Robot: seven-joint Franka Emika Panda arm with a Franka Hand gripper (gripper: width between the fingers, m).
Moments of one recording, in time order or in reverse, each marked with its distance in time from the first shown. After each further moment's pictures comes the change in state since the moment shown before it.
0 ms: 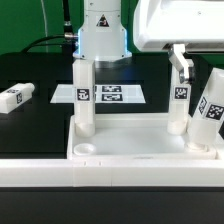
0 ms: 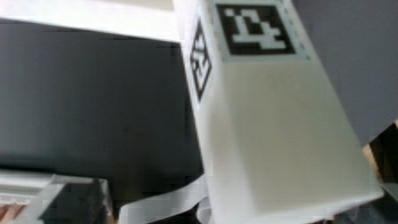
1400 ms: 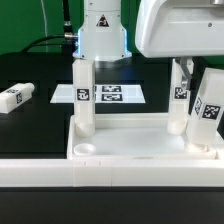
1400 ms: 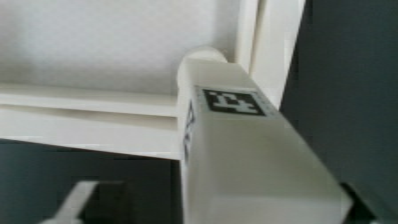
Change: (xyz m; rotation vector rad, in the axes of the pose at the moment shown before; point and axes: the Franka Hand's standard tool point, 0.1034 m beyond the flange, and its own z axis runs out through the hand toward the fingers) arm -0.009 0.003 0.008 0.029 -0.597 0.025
